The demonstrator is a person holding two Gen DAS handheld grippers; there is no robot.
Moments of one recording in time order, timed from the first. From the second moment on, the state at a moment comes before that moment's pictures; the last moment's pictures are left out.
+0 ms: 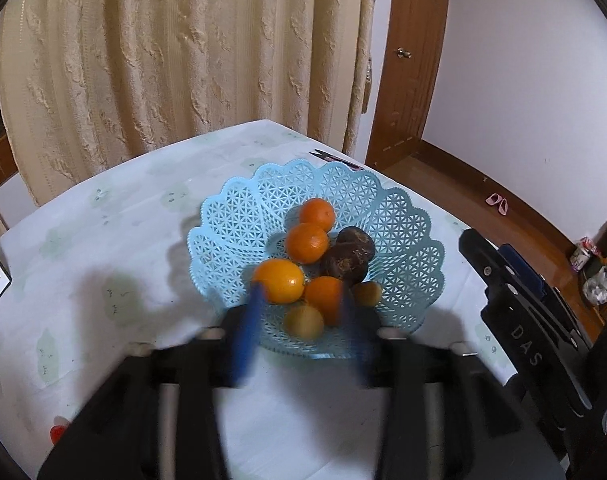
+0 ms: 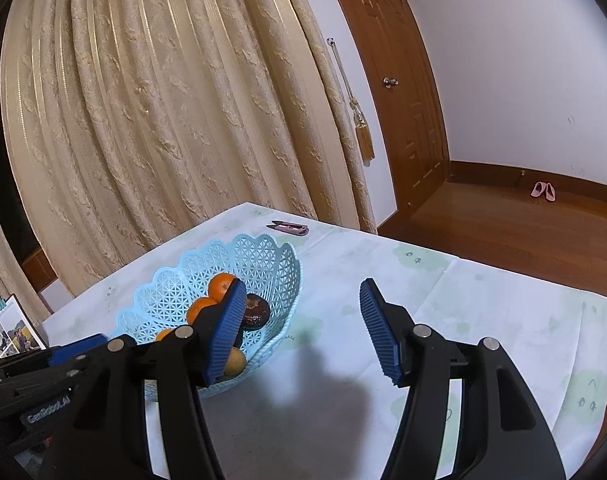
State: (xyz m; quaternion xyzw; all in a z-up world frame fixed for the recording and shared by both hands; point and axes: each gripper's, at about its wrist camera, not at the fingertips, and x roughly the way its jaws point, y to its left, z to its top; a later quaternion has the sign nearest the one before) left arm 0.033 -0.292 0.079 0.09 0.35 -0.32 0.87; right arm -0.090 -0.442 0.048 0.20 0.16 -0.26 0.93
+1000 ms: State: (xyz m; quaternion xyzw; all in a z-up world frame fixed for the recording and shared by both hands) left arm 0.026 -0.107 0.116 0.04 0.32 -0.18 0.93; right arm -0.093 -0.438 0.050 0.19 0.16 -0.27 0.93
